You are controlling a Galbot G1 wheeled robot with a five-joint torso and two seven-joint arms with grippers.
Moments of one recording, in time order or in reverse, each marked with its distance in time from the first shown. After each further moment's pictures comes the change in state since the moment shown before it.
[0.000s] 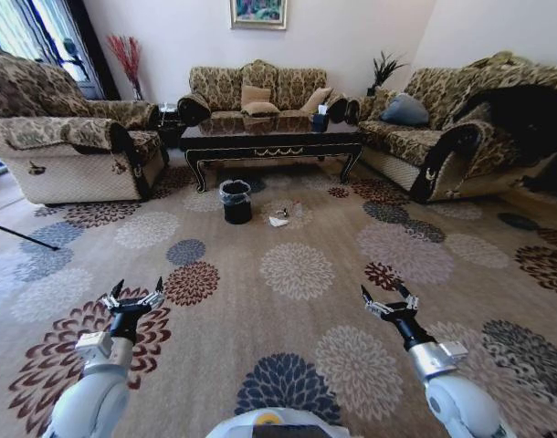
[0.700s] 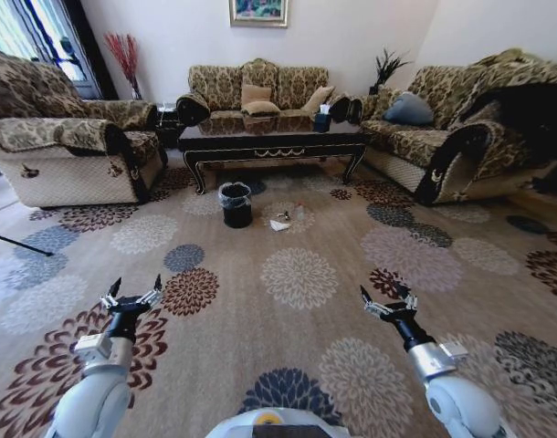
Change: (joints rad) left arm -0.009 -0.004 0.005 0.016 0.012 -0.026 0.000; right arm -0.009 -0.003 0.004 0.009 0.001 0.001 -0.006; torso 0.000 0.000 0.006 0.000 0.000
